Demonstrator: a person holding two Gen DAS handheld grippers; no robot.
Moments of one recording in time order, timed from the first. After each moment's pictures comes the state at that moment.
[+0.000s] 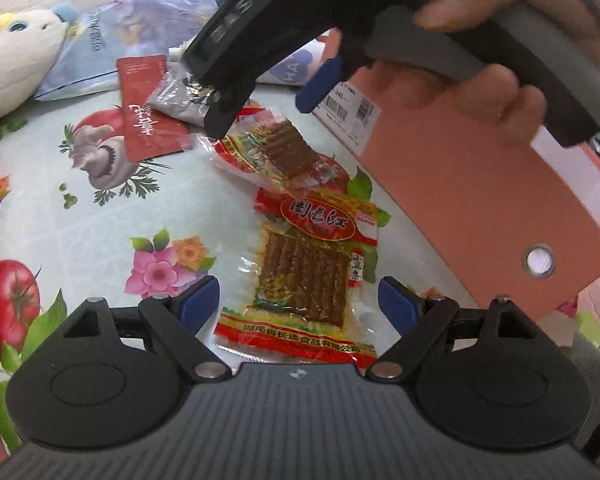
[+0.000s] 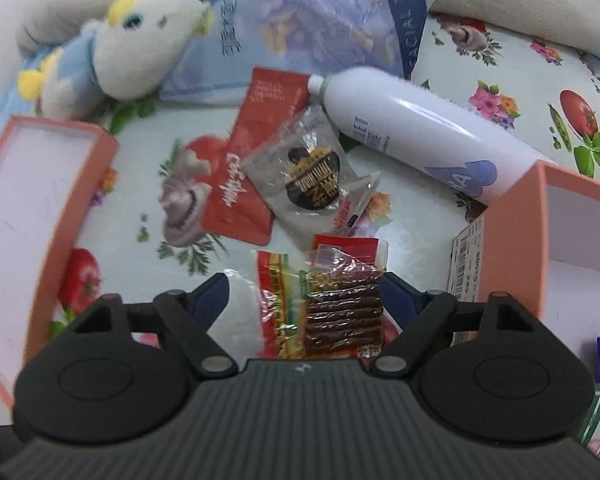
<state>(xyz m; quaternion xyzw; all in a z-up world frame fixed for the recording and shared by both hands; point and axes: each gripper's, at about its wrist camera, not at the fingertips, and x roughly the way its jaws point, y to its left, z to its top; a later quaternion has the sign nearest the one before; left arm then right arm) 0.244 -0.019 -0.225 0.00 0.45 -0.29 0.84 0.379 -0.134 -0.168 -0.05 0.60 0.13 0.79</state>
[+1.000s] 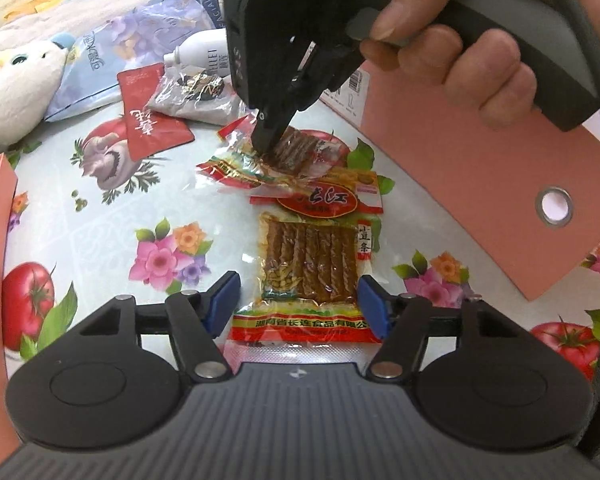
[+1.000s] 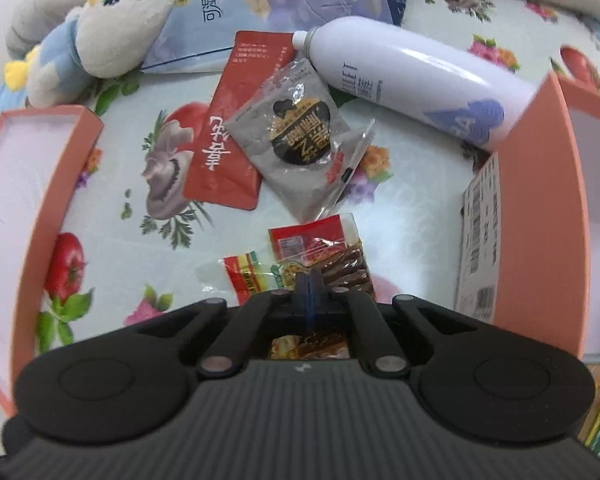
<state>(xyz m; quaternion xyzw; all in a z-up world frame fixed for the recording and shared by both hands) 0.216 -0.041 -0.229 0.08 0.44 -0.25 0.86 0.364 -0.148 -0.180 0.00 0.60 0.14 0.79</state>
